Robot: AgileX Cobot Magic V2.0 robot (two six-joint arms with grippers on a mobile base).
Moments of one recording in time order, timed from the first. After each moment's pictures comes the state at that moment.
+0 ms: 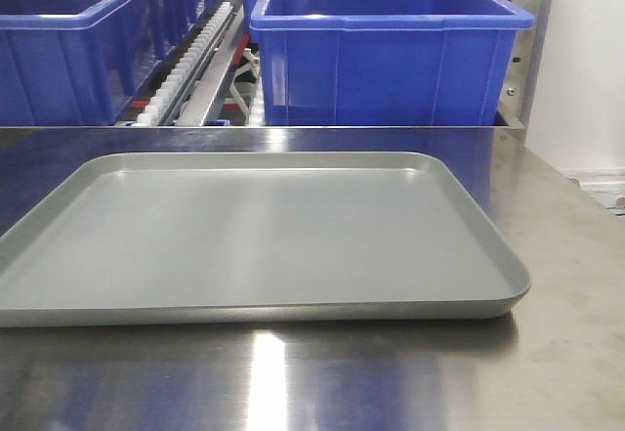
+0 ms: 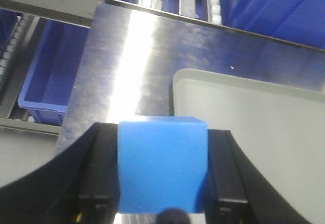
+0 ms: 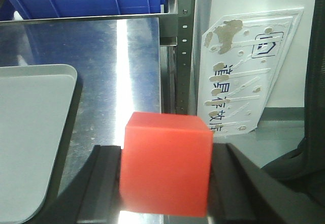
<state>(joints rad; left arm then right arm) -0.20 0.63 -0.56 0.04 0.47 -0.36 0.09 0.51 -0.55 -0.05 0.56 0.21</state>
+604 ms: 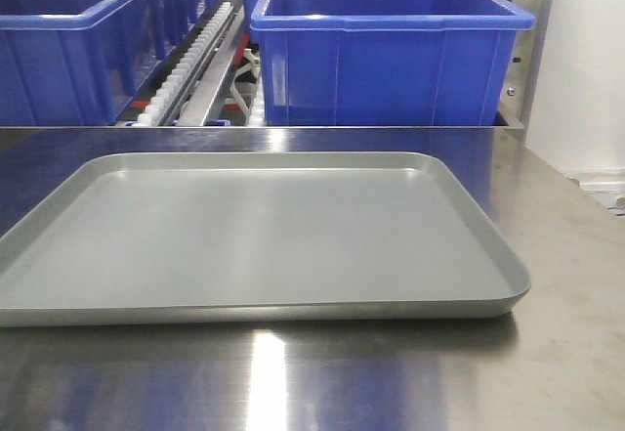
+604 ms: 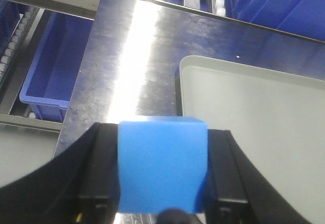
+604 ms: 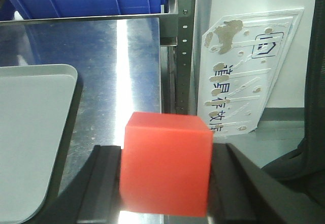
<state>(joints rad) -0.19 0.53 -0.44 0.04 0.44 -0.36 0.09 0.51 -0.55 -0.05 0.56 0.21</state>
